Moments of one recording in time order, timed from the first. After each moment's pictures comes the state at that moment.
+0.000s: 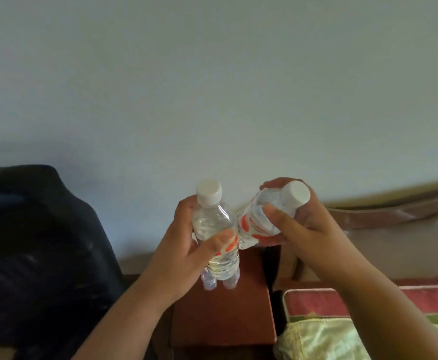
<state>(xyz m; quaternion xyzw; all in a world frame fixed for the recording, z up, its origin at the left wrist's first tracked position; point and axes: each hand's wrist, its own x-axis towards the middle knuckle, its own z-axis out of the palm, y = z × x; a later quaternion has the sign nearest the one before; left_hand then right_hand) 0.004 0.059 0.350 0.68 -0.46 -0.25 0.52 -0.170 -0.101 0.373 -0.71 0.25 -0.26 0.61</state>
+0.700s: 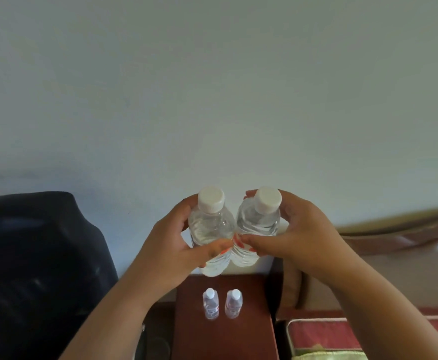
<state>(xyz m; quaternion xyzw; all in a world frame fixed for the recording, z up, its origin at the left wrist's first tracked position) 0.031 0.065 0.409 0.71 -0.49 -0.17 0.47 -0.150 -0.088 0.441 -0.83 0.25 -0.23 0.43</state>
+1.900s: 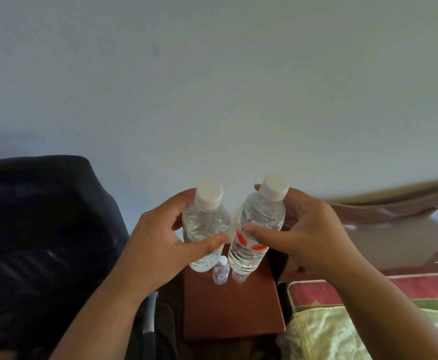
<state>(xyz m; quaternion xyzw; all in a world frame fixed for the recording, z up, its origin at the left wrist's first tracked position) 0.095 0.146 0.380 0.73 -0.49 -0.16 0.44 -0.098 -0.006 0.407 -0.82 0.32 -0.21 0.43</state>
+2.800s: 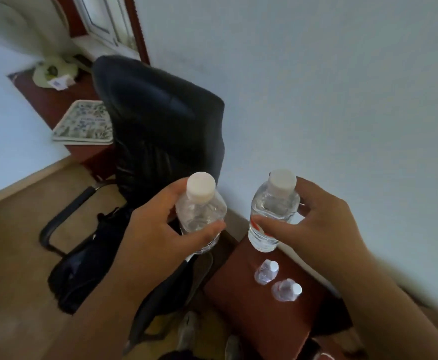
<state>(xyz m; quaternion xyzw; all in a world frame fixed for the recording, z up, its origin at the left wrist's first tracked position) 0.020 0.199 0.363 0.86 -0.15 0.04 0.49 -0.002 -0.046 0.379 -0.90 0.02 -0.08 0.44</state>
